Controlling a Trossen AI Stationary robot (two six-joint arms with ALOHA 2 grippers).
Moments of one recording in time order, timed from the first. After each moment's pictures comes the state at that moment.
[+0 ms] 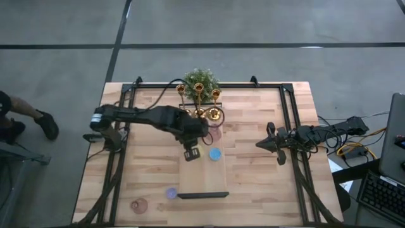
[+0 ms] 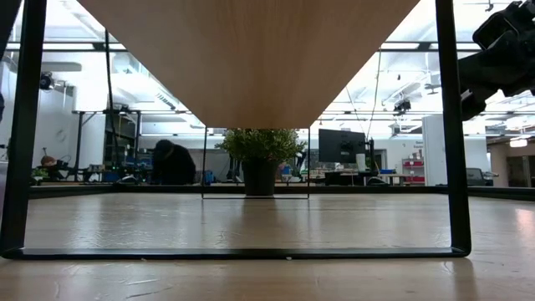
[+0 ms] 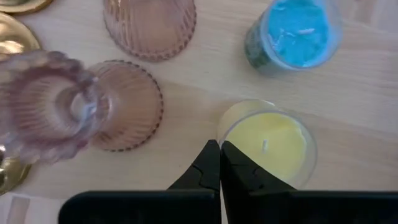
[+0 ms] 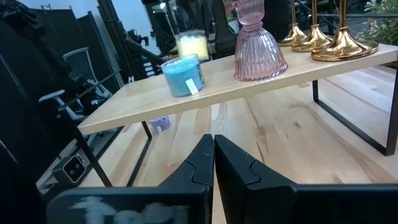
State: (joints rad) left arm -0.10 1.75 1.84 -1.24 0.00 -0.37; right arm 0.25 0.09 0.01 0.03 0.13 0.32
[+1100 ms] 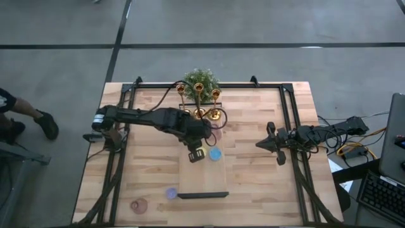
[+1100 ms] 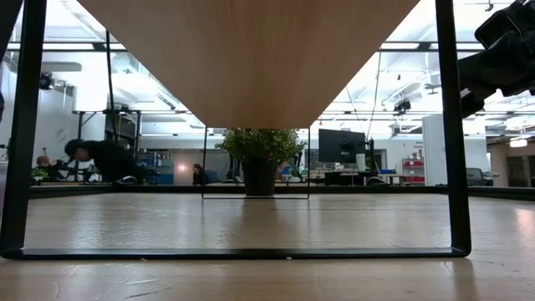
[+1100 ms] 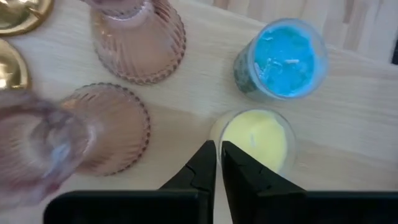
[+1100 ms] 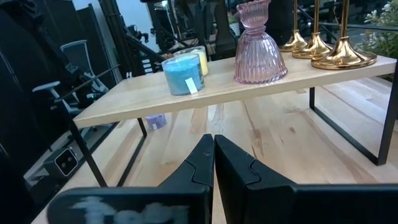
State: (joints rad) left arm -0.11 1.77 1.85 -1.18 -0.01 -0.41; right arm 0.25 0.09 0.01 0.03 0.13 0.26
